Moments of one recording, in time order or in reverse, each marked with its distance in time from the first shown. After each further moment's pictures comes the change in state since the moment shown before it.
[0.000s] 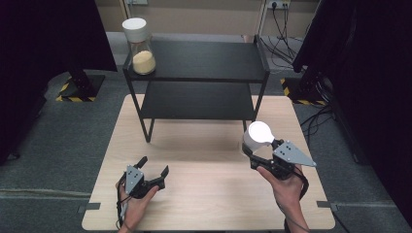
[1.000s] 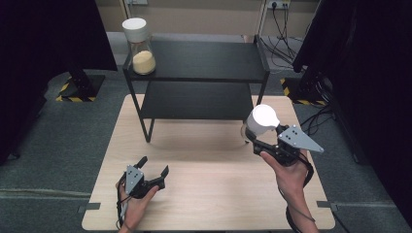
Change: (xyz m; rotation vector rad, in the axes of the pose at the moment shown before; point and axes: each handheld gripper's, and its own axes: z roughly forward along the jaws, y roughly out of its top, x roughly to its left) left arm 0.000 0.000 0.000 0.000 0.003 0.000; right arm -0.008 0.038 0.008 -0.041 -0.034 -0.008
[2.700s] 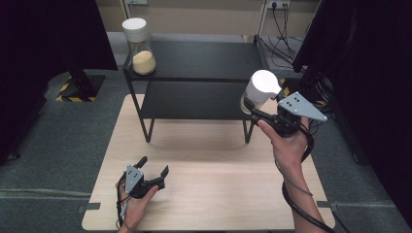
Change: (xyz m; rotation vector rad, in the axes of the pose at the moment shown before) left arm 0.001 0.000 0.000 0.002 -0.004 -0.008; right arm 0.000 0.066 0.031 -0.054 -0.060 -0.005
